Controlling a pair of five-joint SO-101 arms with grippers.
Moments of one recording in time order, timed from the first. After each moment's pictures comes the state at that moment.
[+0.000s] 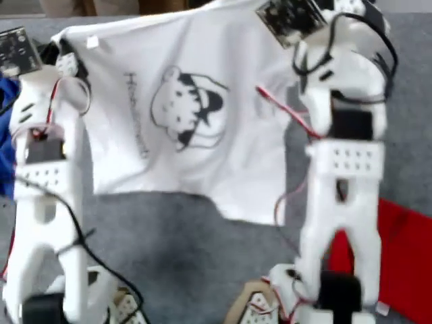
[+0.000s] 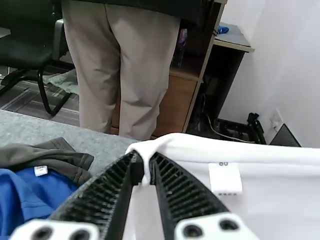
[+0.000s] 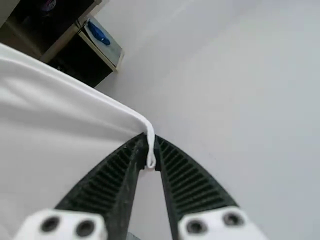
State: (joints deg) left arm -12.2 -27.0 33.0 8.0 -0.4; right arm 0.3 -17.8 5.1 11.5 43.8
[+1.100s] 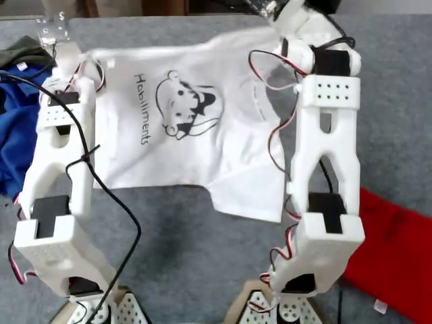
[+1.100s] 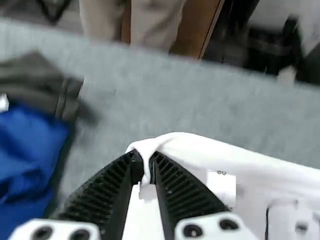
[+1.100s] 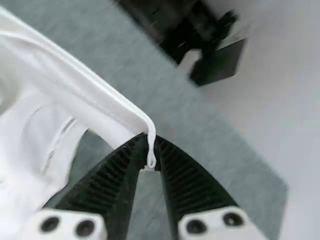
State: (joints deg) left arm -12.7 11.8 5.0 25.2 -4.7; right arm -0.6 14.9 -29.8 63.2 43.8
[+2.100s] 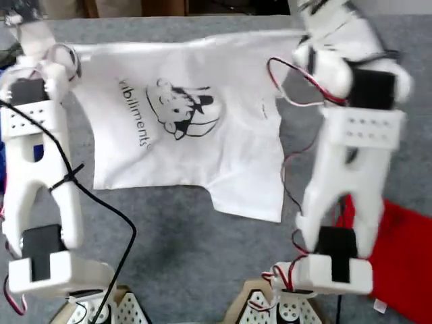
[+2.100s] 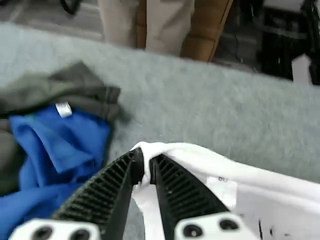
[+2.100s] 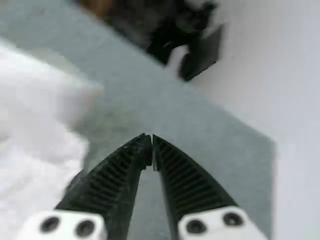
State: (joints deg) left arm -16.8 -3.4 -6.2 46.5 -6.6; right arm 4.8 -2.6 -37.1 75.2 31.7
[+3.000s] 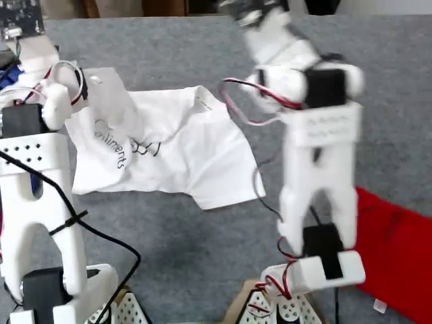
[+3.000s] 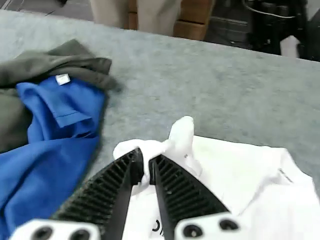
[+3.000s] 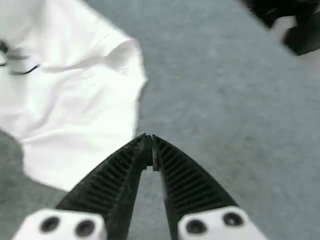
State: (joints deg) left arm -13.4 -20.0 3.8 59.1 -6.5; right arm -14.7 1.5 -30.5 91.2 27.4
